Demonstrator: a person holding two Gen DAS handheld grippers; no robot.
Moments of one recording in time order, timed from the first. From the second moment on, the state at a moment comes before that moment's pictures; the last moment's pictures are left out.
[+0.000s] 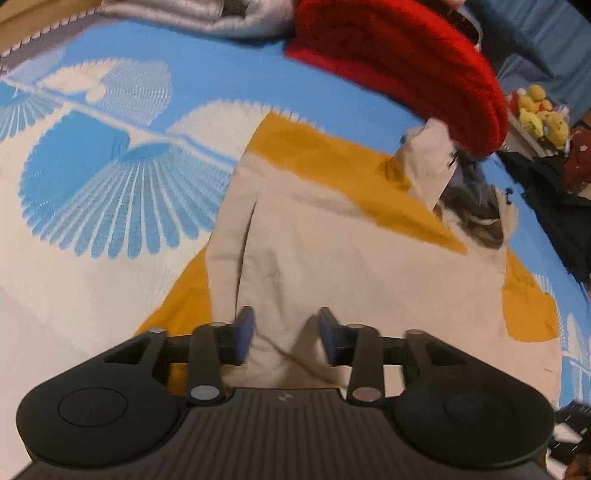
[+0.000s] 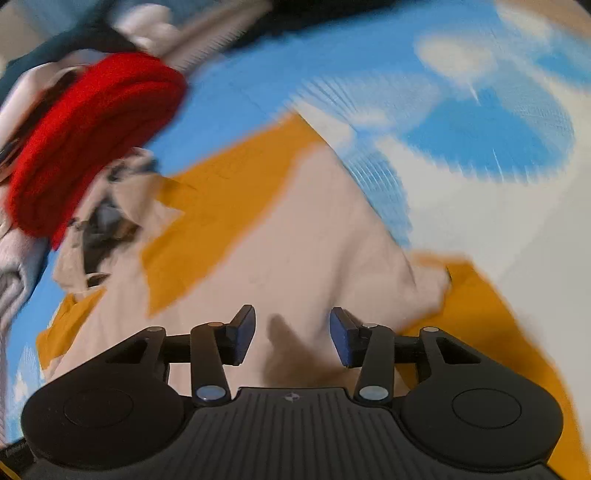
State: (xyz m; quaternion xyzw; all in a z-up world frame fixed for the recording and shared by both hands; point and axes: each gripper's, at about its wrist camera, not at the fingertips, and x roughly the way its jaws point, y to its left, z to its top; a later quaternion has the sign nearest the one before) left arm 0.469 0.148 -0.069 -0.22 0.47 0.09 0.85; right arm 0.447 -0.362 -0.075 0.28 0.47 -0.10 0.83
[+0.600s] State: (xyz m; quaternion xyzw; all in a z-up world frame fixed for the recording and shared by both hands) left arm 0.397 0.128 0.076 -0.10 0.32 0.10 0.94; right arm 0.392 -0.329 0.068 0.13 0.29 0.00 0.95
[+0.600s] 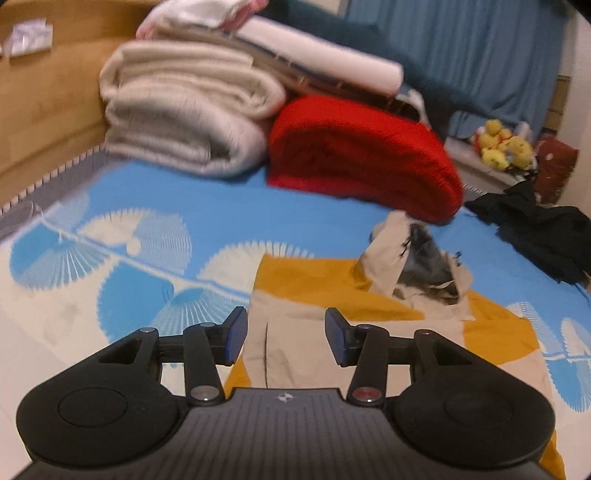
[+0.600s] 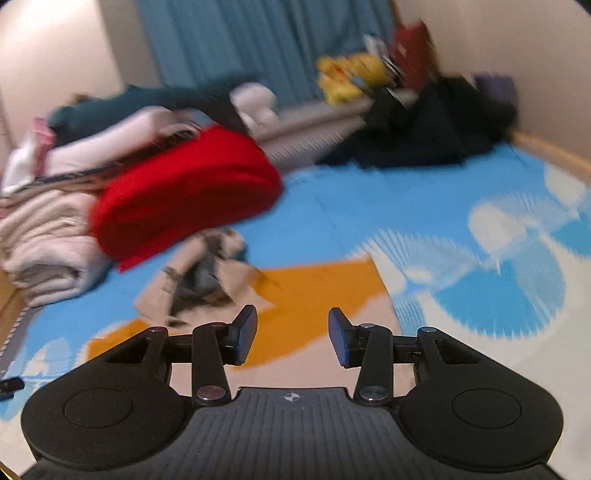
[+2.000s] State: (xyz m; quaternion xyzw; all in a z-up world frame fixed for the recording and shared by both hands) left arm 0.448 -0.059 0.167 0.02 0.27 0.01 0.96; right arm 0.328 -0.395 0.107 0.14 0.22 0.01 0.97
